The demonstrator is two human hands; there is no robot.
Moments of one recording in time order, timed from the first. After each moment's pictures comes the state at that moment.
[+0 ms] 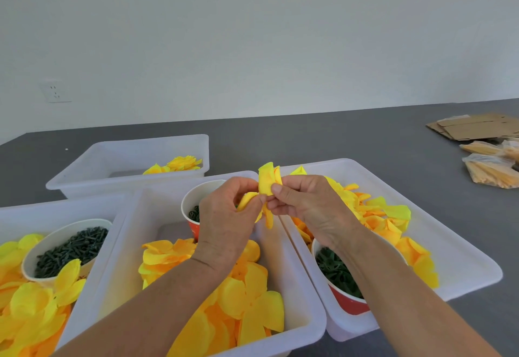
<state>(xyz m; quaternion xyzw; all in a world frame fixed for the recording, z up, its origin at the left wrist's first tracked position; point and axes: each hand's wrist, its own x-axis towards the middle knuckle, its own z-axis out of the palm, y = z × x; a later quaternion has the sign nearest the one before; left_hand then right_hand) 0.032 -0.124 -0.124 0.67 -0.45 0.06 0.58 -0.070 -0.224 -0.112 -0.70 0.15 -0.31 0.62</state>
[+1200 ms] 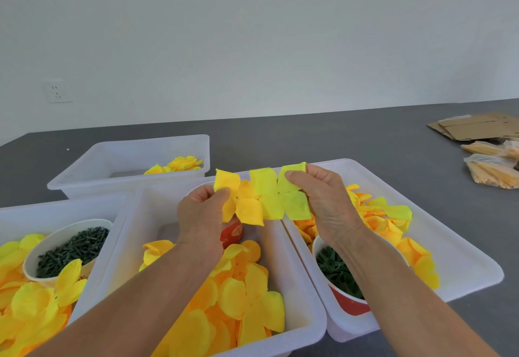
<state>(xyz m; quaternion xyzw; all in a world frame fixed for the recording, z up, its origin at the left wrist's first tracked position) 0.054 -0.126 -0.124 0.61 -0.15 -0.22 0.75 -0.070 -0.224 -0.108 -0.59 0.21 -0.41 0.67</state>
